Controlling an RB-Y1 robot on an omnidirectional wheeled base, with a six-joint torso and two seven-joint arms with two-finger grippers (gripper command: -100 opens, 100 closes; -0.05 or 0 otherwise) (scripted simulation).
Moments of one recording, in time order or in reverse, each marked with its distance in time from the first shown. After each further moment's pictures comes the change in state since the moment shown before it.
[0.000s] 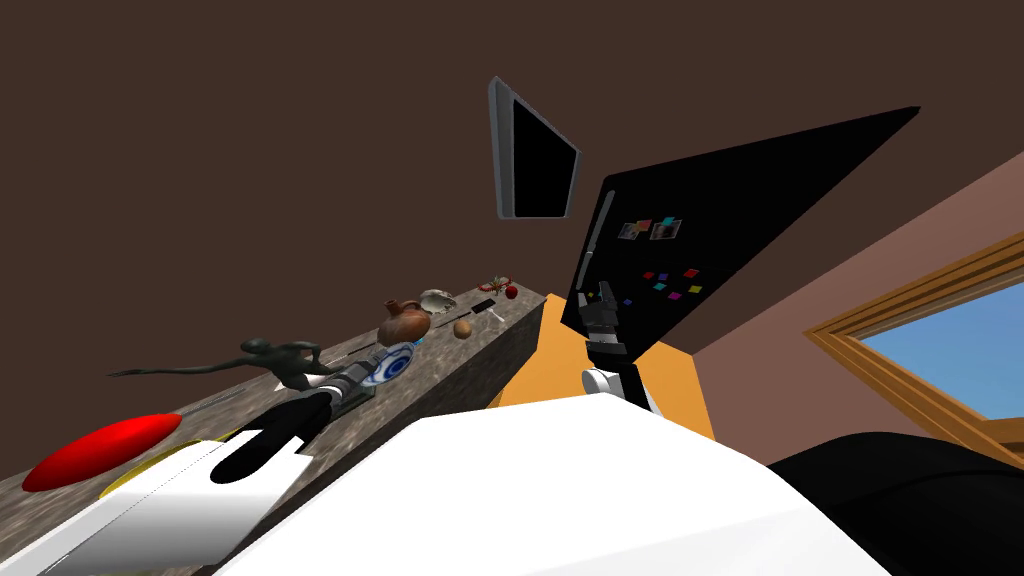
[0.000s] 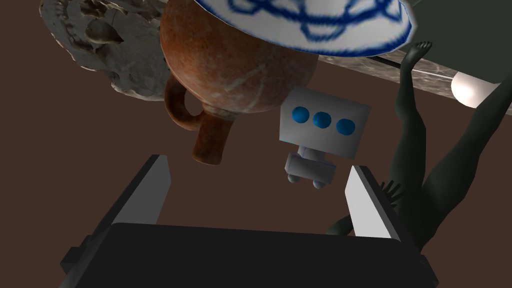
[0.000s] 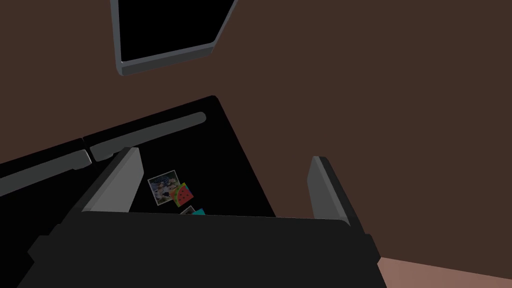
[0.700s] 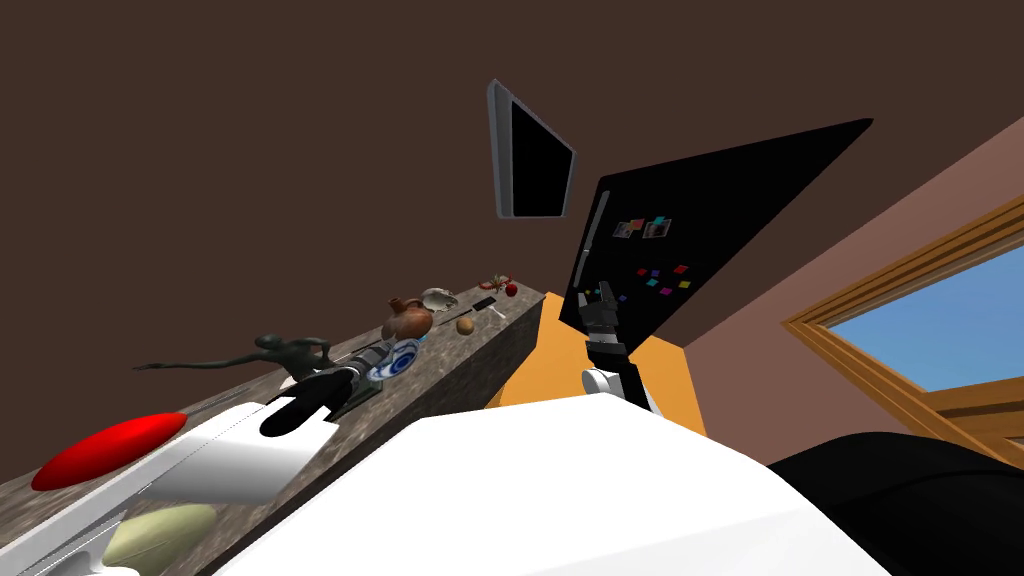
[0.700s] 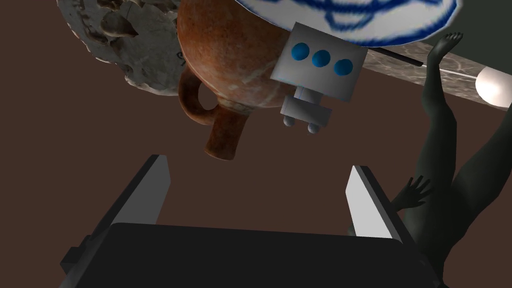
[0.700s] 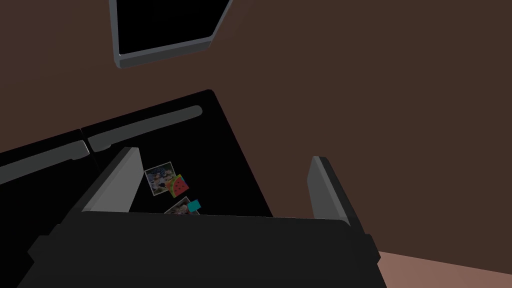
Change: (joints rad) left arm -0.165 0.068 -0.064 -0.028 0.030 0.173 0.034; right arm 0.000 0.000 0.000 0.000 0.000 0.000 0.000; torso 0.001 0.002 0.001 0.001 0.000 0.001
